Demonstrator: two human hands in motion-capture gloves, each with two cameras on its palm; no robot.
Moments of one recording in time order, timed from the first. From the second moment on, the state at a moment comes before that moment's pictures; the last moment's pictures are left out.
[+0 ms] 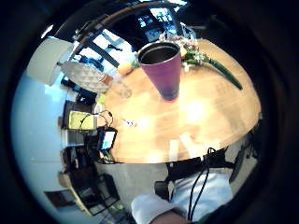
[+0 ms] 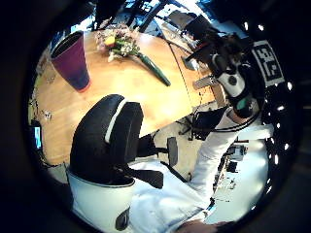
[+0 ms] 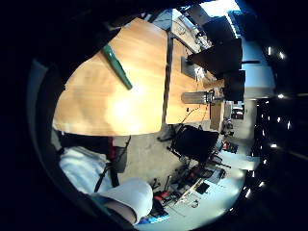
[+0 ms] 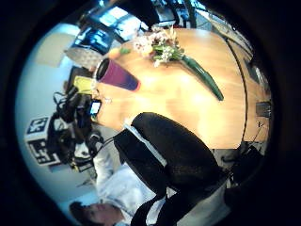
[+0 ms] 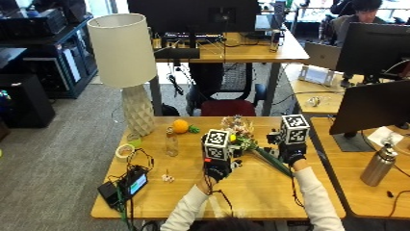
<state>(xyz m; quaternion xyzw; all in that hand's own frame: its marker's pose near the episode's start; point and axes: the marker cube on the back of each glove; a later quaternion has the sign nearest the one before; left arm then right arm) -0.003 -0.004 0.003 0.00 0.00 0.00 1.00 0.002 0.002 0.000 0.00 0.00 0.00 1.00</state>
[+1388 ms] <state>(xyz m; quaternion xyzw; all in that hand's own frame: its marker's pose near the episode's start) -0.023 0.041 0.035 -0.05 0.05 0.03 1.00 0.051 -0.062 0.170 -0.25 -0.14 0.24 0.93</state>
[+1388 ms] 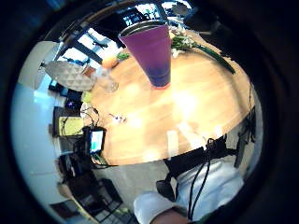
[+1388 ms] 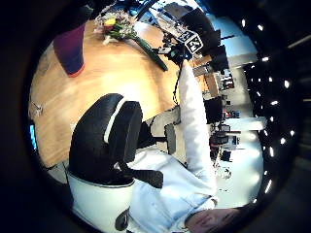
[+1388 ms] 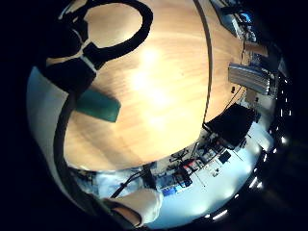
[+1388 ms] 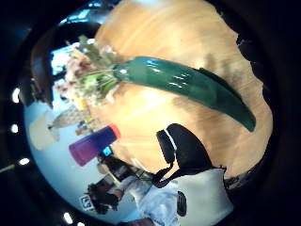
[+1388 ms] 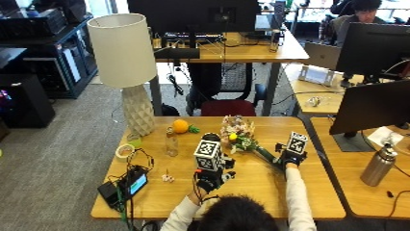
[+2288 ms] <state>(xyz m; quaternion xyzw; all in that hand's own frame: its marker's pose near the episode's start) -0.053 -0.001 0.035 -0.10 0.12 -0.01 0.99 0.048 -0.073 0.191 0.02 -0.01 0.28 0.96</state>
